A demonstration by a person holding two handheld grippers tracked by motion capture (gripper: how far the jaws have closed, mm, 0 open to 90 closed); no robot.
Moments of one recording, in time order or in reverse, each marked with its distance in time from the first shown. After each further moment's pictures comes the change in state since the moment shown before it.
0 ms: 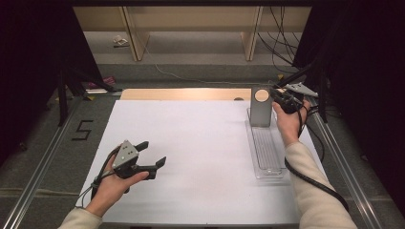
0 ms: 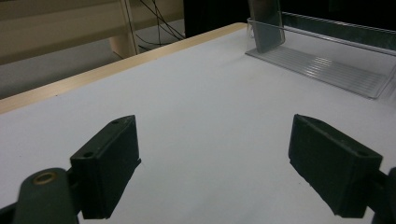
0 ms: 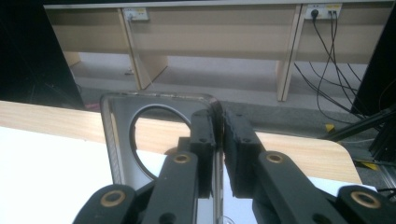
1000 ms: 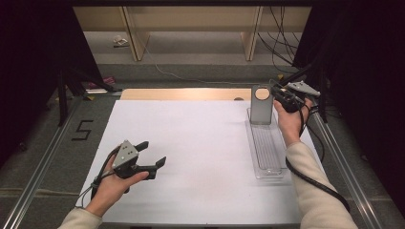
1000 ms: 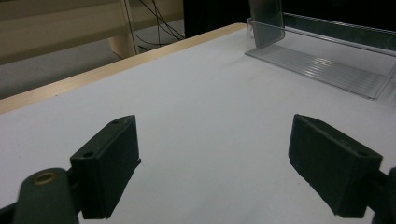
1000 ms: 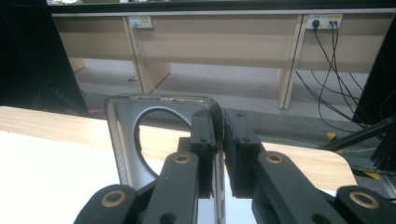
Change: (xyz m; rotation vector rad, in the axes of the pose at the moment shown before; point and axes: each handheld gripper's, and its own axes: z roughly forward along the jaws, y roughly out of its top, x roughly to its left) left arm 0.000 0.000 0.000 -0.001 -0.001 0.002; right arm 0.003 0.008 -0.008 -0.028 0.012 -0.006
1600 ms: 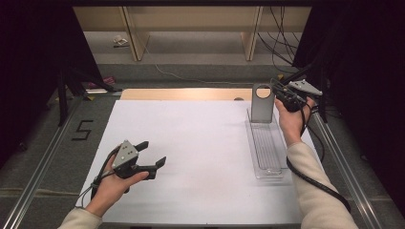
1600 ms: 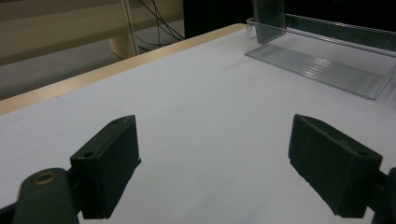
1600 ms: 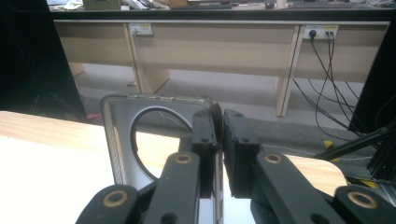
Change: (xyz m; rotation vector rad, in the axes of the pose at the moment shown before) left arm 0.000 0.000 0.000 0.000 -0.001 0.001; right arm 0.001 0.006 -0.006 -0.028 -0.003 -0.015
